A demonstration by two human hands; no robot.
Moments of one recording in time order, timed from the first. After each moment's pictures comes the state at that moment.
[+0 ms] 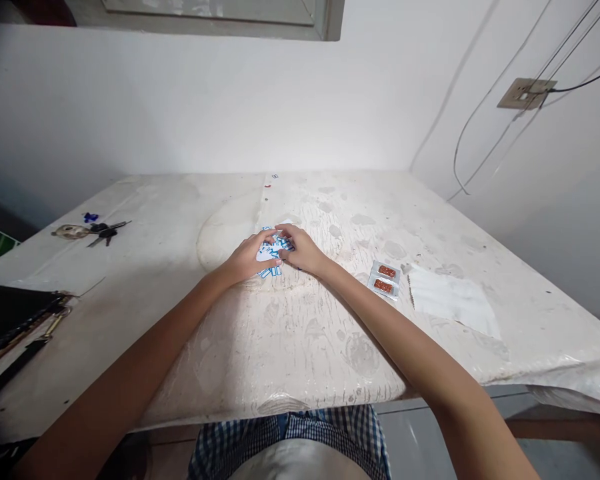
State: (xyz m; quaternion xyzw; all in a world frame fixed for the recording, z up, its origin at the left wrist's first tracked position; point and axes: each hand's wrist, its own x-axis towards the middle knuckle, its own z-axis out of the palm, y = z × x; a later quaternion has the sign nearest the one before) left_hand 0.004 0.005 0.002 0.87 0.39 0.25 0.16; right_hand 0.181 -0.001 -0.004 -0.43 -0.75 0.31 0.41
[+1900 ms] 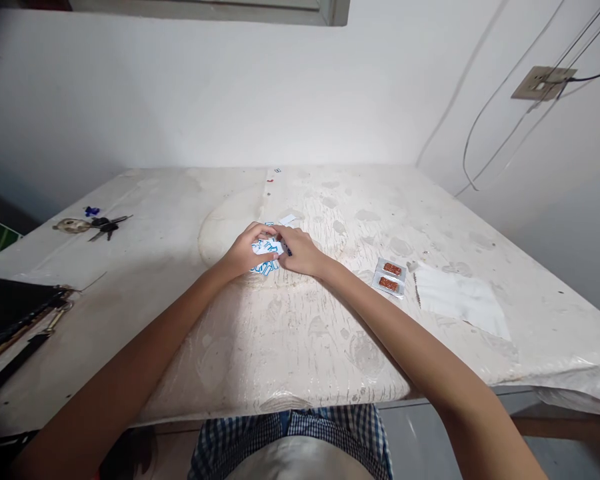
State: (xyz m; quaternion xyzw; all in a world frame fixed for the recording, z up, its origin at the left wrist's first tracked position) left_hand 0.002 0.006 0.002 0.83 0.35 0.36 0.24; right_hand 0.176 -0.009 -0.002 -0.41 -0.84 0.16 0.32
